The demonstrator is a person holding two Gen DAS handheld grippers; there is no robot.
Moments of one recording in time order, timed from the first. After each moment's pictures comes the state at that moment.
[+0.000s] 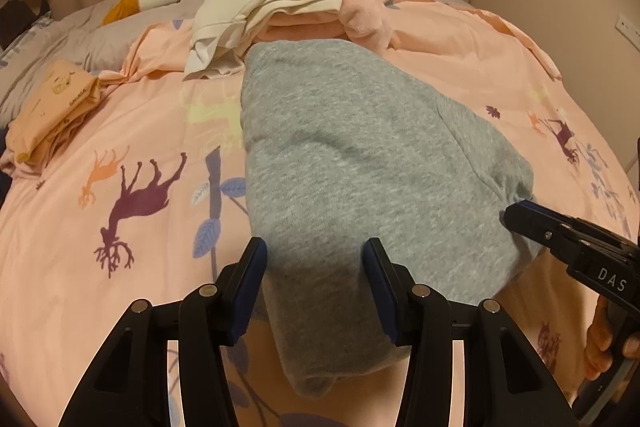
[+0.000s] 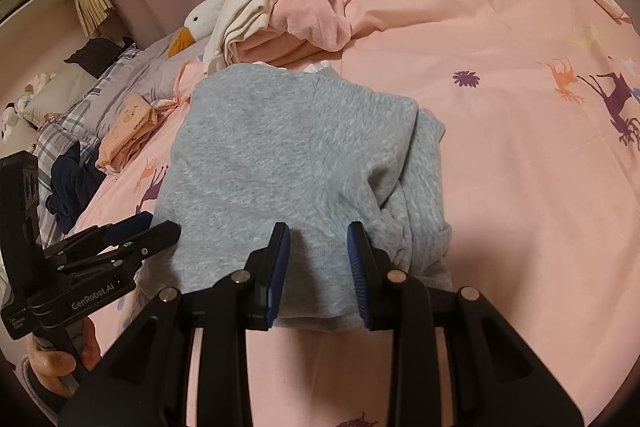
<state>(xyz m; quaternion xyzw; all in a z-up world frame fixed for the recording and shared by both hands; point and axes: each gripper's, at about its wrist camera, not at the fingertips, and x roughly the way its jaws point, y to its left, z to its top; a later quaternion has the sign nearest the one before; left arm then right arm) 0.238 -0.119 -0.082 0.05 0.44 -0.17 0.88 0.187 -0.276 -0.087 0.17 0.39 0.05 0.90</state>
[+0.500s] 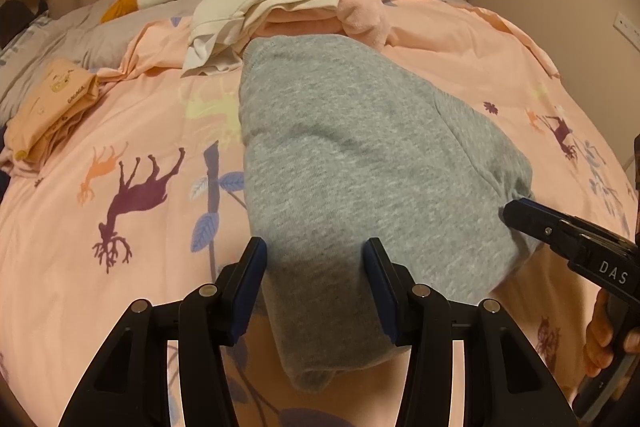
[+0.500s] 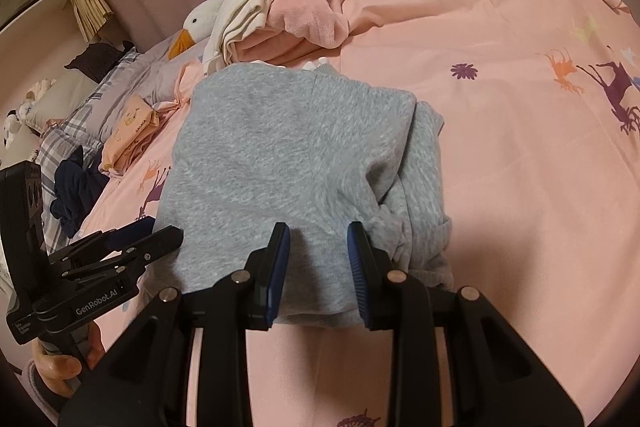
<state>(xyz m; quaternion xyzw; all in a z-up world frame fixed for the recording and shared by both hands) 0.236 -0.119 -0.084 0.05 0.44 -0.18 0.88 0.185 -0.279 -0.089 0.19 0.39 0.05 0.90</state>
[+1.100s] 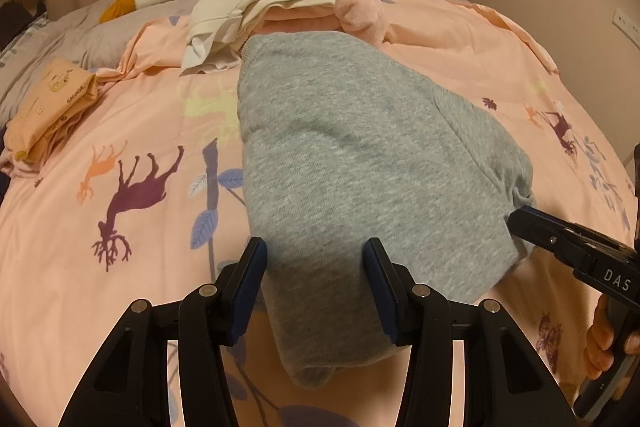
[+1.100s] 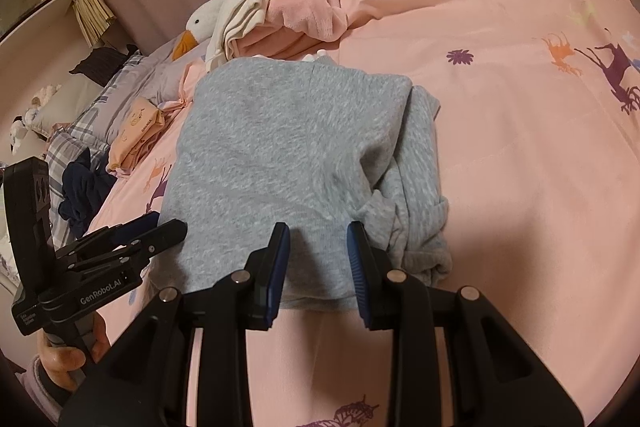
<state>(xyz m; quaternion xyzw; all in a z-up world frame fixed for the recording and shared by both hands) 0.233 -0.119 -0.085 0.05 0.45 -0.18 0.87 0.176 -0.285 -0.096 0.20 0.40 0.06 0.89</state>
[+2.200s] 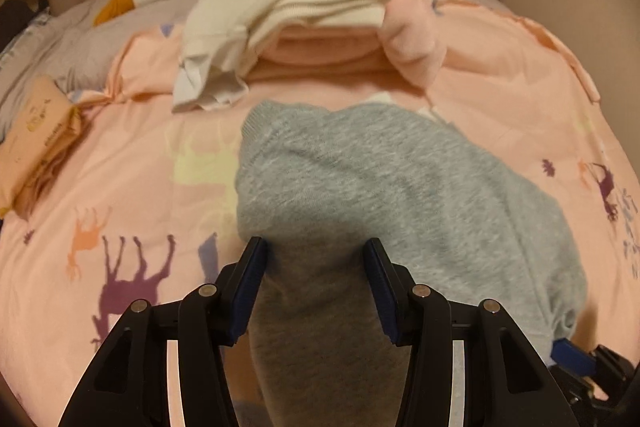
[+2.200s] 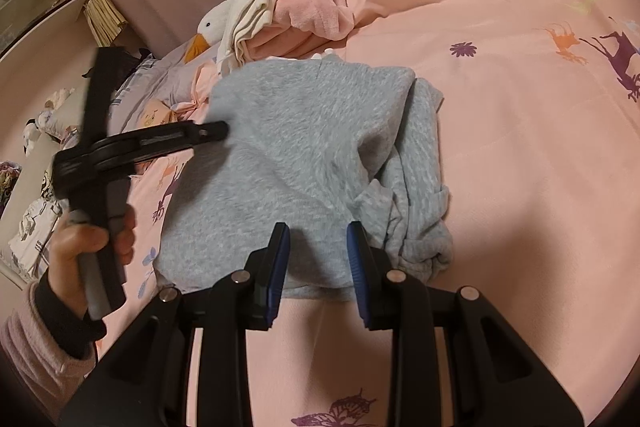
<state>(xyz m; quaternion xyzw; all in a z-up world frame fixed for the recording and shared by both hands) 0.329 -0.143 -0.087 0.05 0.47 -0.14 0.87 0.171 -0.291 -0.101 0.22 0.39 0.09 0.89</state>
